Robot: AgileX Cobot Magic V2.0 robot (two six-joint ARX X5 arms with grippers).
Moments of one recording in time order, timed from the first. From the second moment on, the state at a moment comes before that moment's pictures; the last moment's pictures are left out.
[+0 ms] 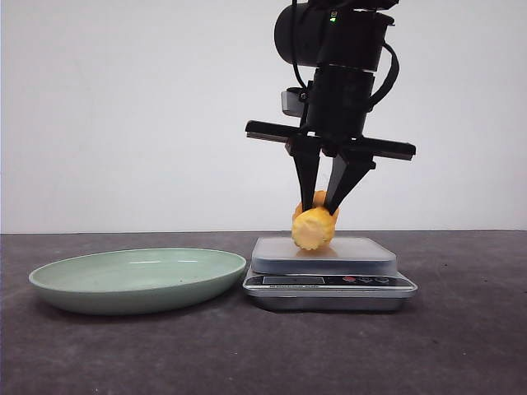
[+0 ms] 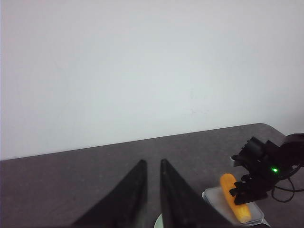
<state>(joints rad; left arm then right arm) -0.67 0.77 2.12 -1.43 -0.36 -0.06 0.58 1.87 1.50 -0.79 0.02 0.57</state>
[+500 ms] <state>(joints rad) -0.67 0.77 2.12 -1.43 -0.36 -0.05 0.58 1.59 1.50 -0.75 0.10 0.46</state>
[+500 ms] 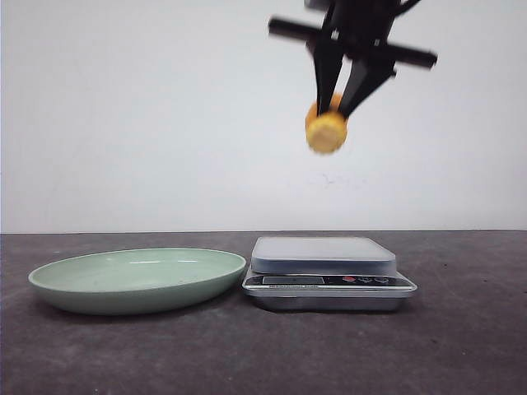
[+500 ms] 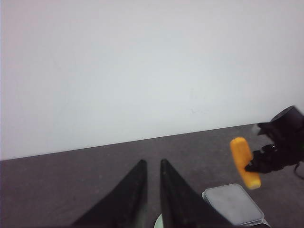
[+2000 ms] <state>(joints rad) -0.67 0.77 2.12 -1.43 -0.37 -0.02 0.68 1.34 1.50 -0.41 -0.19 0.30</state>
